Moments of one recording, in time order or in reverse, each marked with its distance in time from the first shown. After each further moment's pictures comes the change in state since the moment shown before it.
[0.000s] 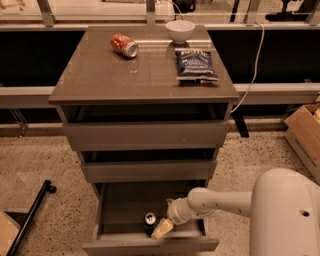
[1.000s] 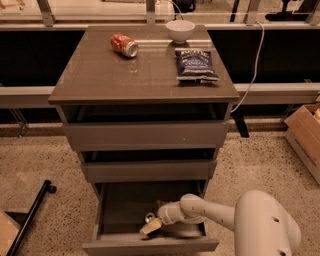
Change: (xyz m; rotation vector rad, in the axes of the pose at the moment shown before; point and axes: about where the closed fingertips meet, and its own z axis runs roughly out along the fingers) arm 0.002 -0.033 0.103 -0.035 -0.173 0.092
